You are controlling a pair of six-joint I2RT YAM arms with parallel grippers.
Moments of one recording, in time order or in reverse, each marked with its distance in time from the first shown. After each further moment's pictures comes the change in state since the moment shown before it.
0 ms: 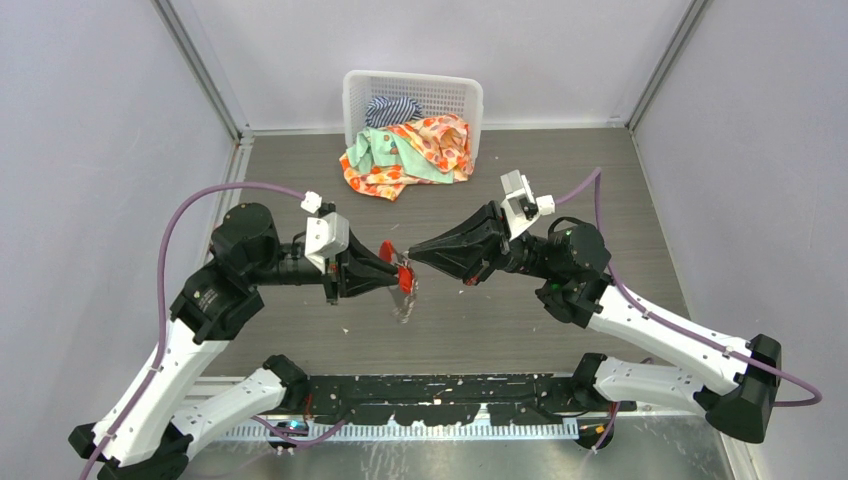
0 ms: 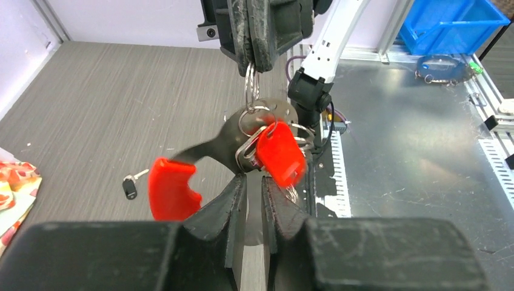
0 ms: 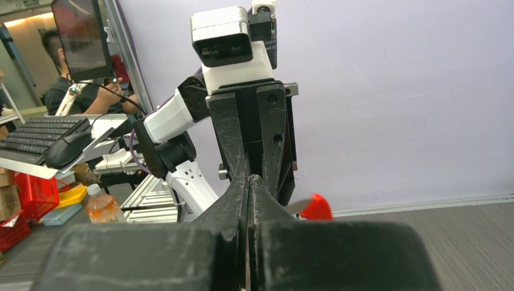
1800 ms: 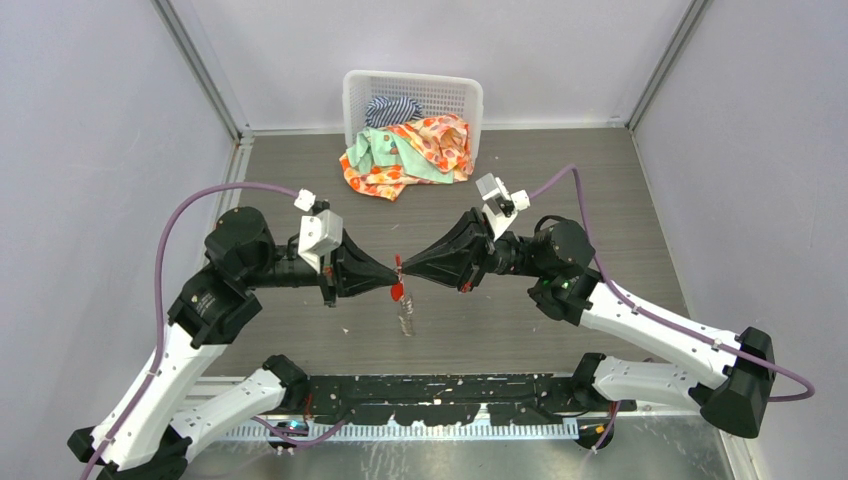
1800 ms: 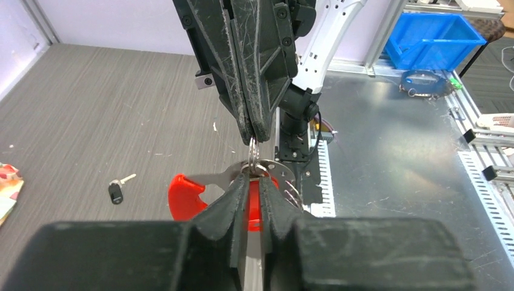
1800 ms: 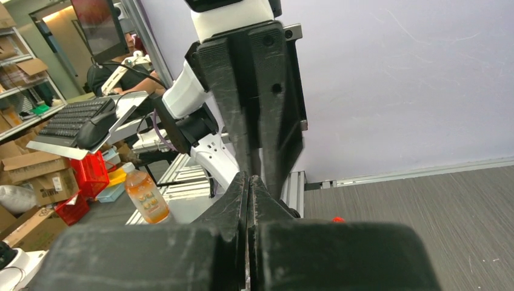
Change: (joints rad) left arm 0.000 -0.027 -0.016 0.053 0.011 -0.094; right arm 0.000 0.040 -0.018 -0.023 -0.084 0.100
